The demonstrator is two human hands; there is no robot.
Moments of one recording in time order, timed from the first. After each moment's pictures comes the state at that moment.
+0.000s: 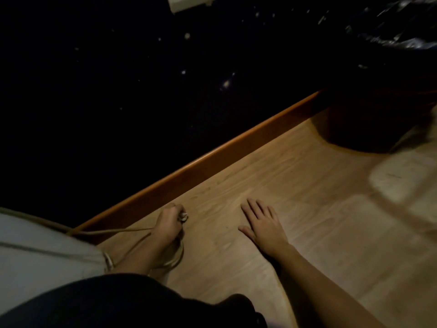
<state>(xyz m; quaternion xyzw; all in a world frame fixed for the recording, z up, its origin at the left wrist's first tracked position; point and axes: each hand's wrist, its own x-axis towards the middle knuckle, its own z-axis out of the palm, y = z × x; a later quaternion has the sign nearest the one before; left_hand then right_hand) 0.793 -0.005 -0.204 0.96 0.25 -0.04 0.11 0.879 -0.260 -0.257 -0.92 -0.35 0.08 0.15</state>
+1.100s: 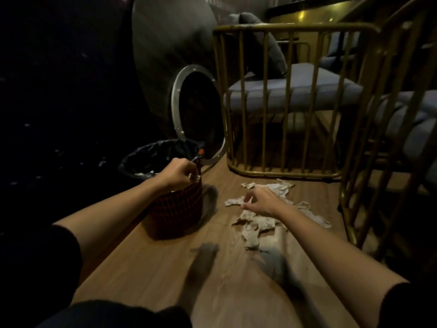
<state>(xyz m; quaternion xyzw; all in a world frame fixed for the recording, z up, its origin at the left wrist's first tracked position) 1.082 -0.484 0.094 0.95 -0.28 0.05 0.09 1.012 -0.722 -0.004 -0.96 -0.01 0.00 0.27</state>
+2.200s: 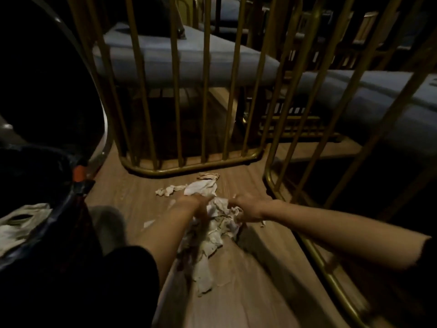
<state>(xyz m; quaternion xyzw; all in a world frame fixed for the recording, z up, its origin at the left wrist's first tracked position) 1.236 -0.730 -0.068 0.84 -0.43 -0.30 -0.09 1.110 -0.840 -0.069 -0.95 0.17 0.24 0.08</state>
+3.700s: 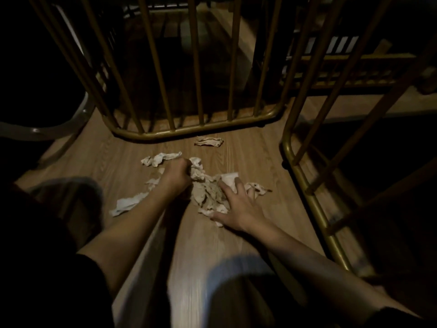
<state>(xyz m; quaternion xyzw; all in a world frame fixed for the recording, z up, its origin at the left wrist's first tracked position) 1.310 -0.784 -0.198 0.91 -0.37 -0.10 0.18 1.125 -0.869 -0.215 -0.92 0.29 0.07 0.24</state>
